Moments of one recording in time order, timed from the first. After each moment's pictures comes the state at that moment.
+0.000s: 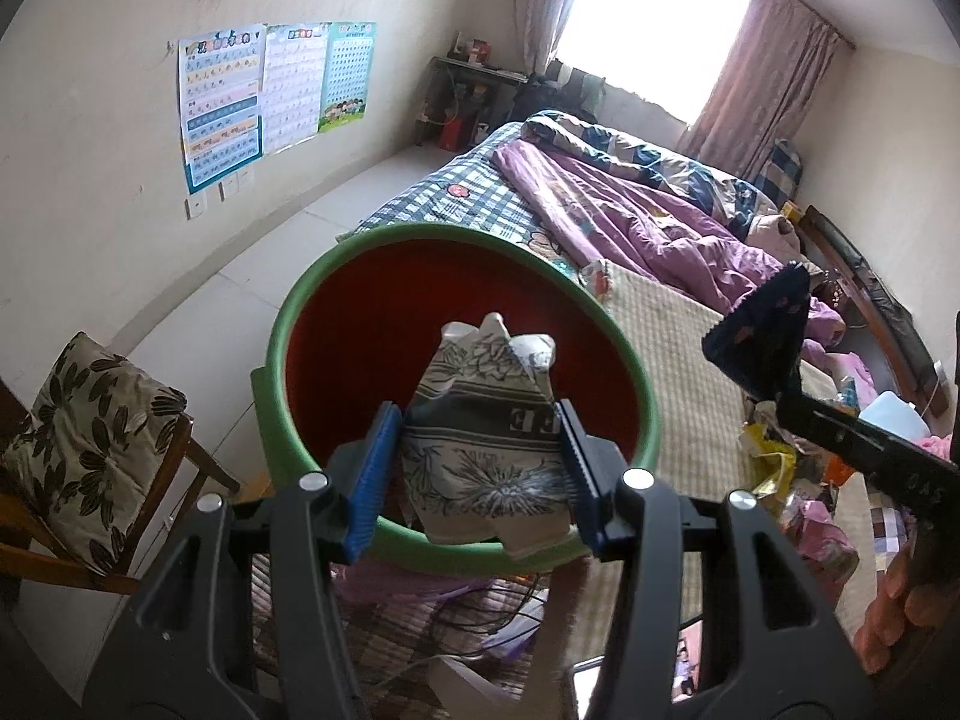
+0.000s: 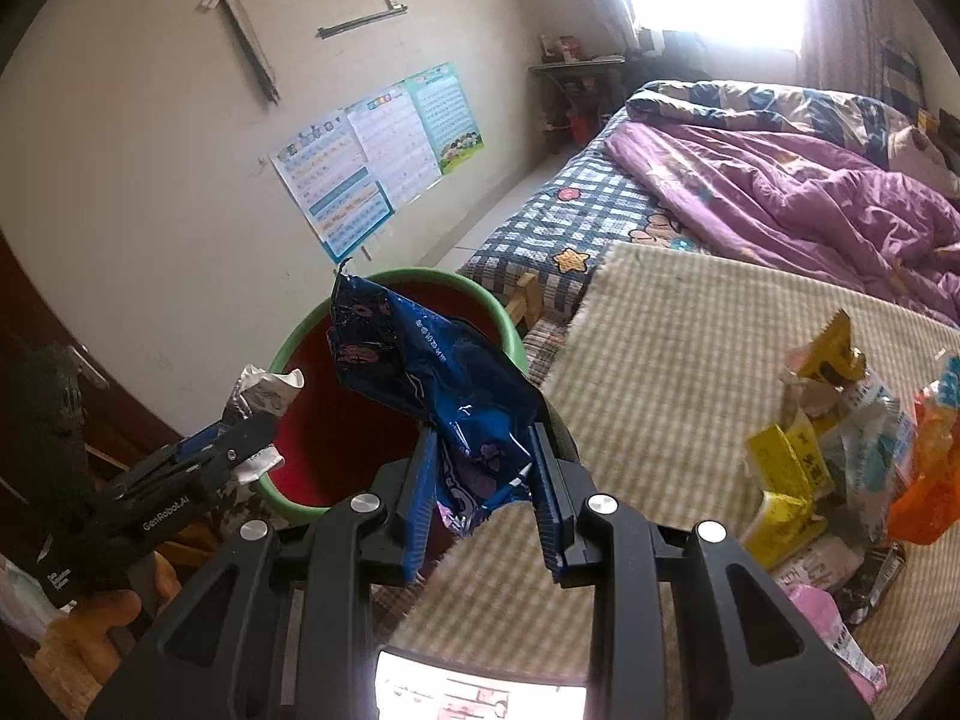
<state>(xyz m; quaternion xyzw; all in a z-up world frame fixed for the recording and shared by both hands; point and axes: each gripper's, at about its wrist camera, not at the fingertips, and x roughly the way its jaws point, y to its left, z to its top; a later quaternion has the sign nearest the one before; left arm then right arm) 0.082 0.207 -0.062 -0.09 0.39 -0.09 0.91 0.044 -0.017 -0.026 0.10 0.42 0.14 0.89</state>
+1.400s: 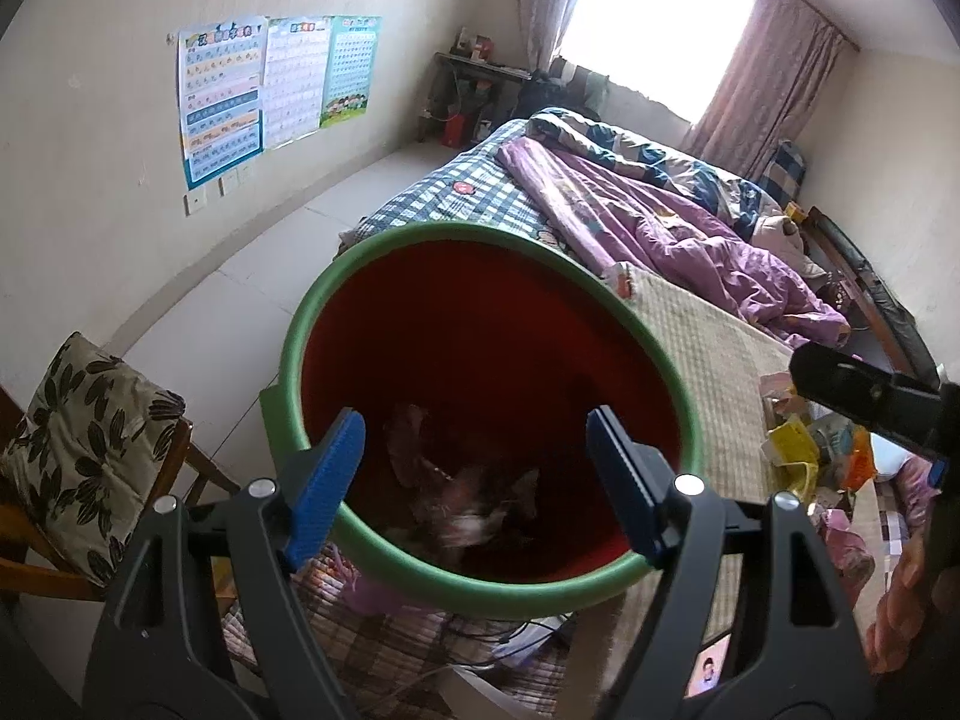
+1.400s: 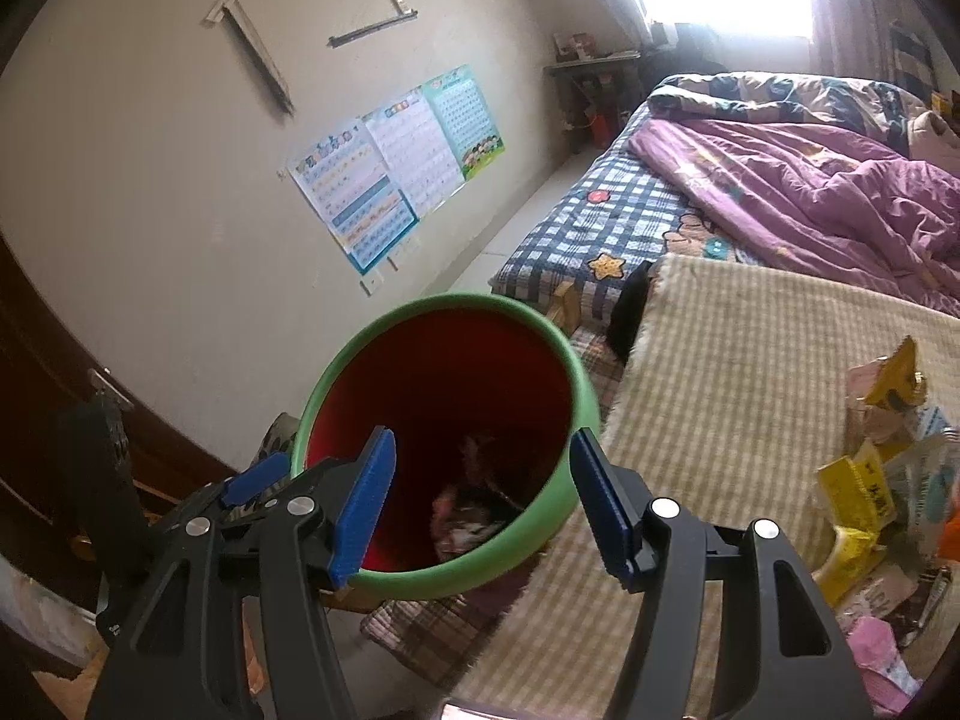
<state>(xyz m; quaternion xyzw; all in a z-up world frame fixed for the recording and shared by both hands) 0.101 0.215 -0.069 -0.09 0.39 -0.10 0.91 0.075 0.009 -0.016 0.13 0.41 0.16 0.89</state>
